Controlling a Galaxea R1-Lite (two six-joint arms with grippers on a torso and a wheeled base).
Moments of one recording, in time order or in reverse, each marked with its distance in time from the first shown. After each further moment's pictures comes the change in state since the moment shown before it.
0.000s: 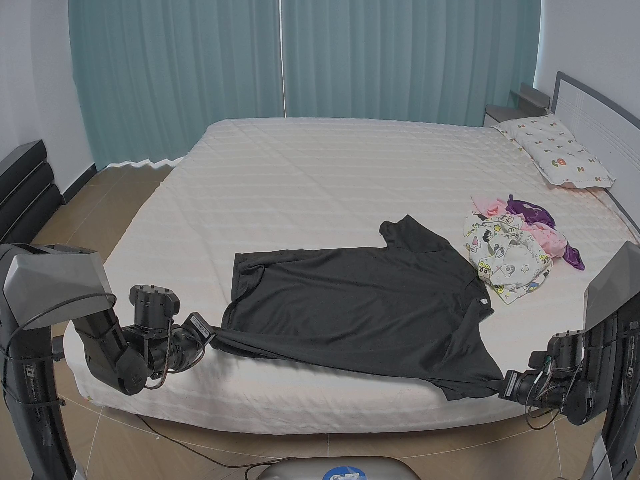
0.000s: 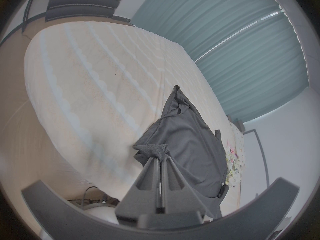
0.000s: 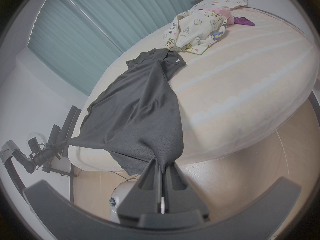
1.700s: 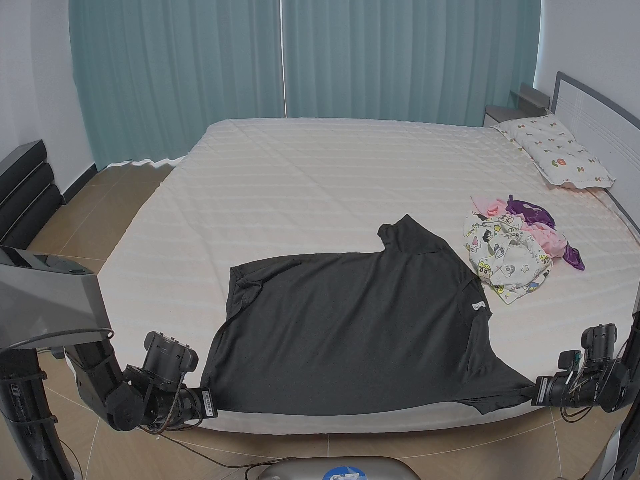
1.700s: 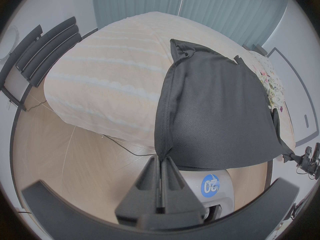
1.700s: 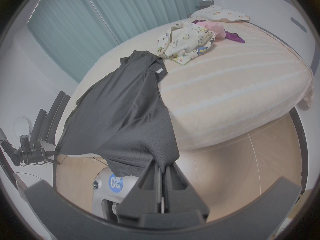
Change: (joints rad) left arm -0.167 -0.114 0.206 0.310 0.193 0.408; right arm -0.182 -0.316 0.018 0.472 -0.010 -0.299
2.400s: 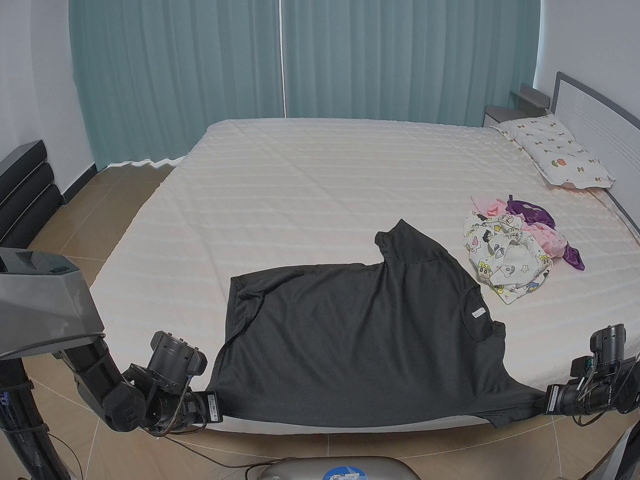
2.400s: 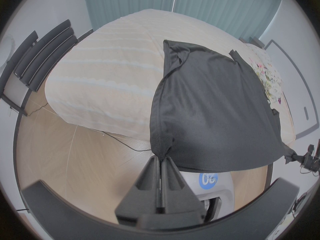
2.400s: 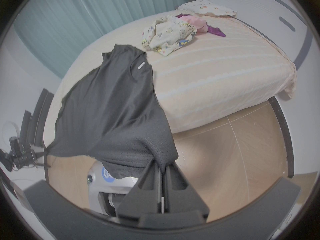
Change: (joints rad) left arm -0.051 -0.073 -0.040 0.131 0.013 -0.035; right arm 0.039 -0.249 -0.001 0.280 -0.165 0.105
